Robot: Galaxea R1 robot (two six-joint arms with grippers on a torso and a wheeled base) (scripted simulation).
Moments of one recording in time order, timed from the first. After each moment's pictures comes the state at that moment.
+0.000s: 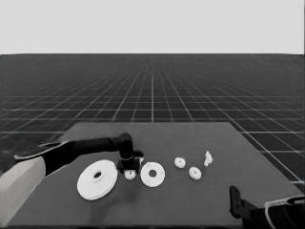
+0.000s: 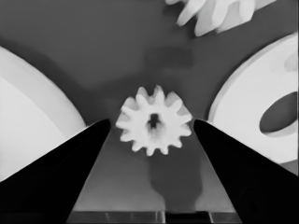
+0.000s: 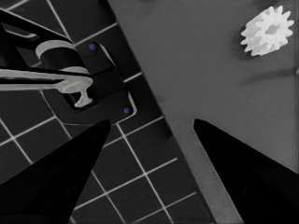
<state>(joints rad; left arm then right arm) 0.18 2.75 -1.51 0.34 1.46 -1.26 -0.35 1.76 -0.39 -0.70 -1.18 0.32</state>
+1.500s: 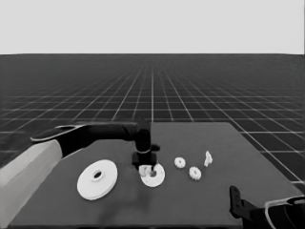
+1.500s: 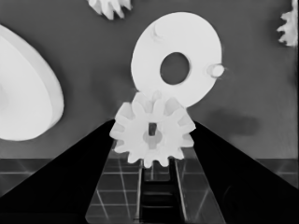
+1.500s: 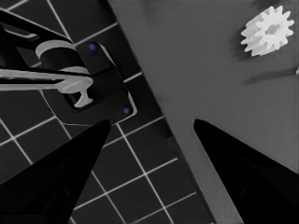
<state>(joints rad) 0.01 2.91 -1.38 0.19 1.56 -1.52 -0.35 1.76 -0.39 -0.70 -1.18 0.32</state>
